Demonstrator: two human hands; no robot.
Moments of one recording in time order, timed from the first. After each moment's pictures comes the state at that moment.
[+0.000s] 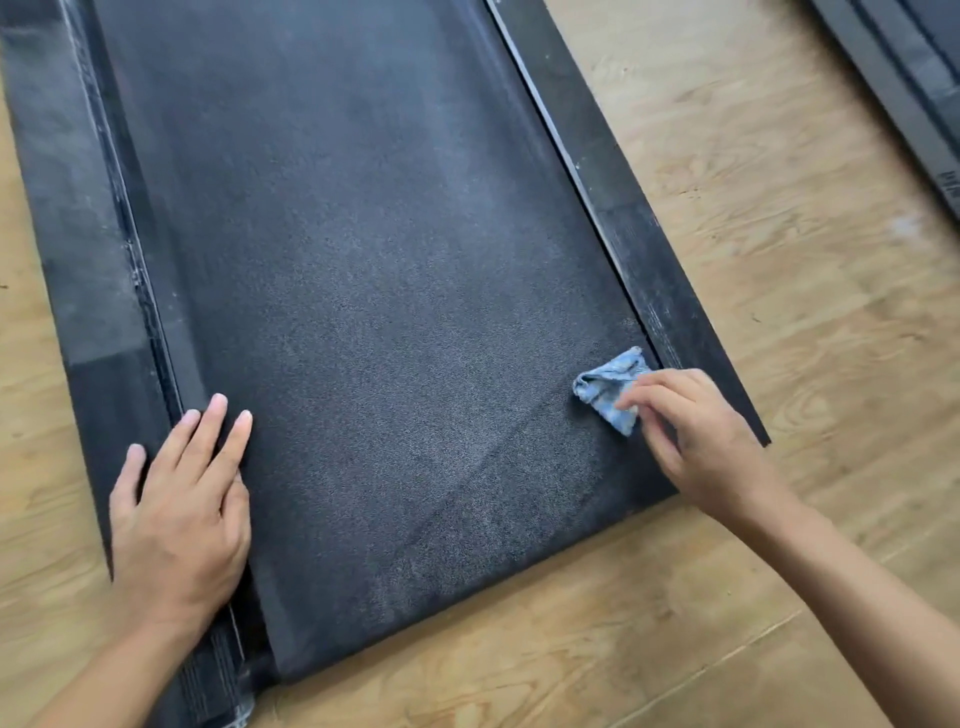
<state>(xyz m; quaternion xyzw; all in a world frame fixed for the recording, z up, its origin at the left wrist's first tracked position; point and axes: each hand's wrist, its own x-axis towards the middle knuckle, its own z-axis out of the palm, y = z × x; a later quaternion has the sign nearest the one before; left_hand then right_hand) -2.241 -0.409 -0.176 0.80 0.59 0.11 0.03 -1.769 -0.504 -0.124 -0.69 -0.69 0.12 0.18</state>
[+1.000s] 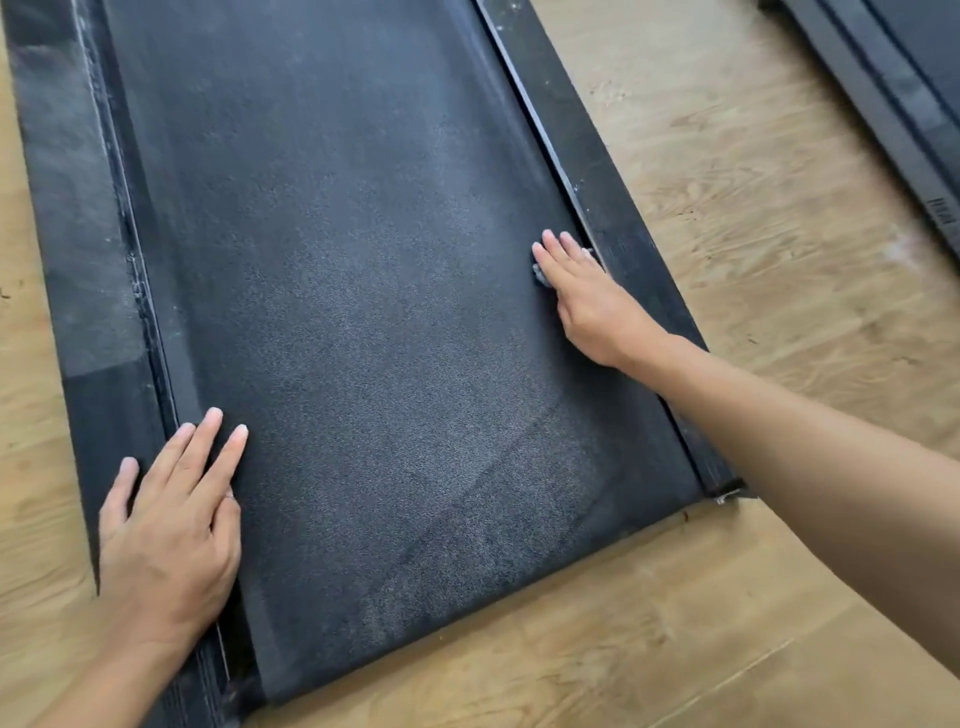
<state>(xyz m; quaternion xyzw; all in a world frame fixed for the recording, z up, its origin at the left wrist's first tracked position) -2.248 -0.410 -0.181 0.80 0.58 0.10 0.04 -1.767 -0.327 -0.157 -0.67 -0.72 0.17 0.04</state>
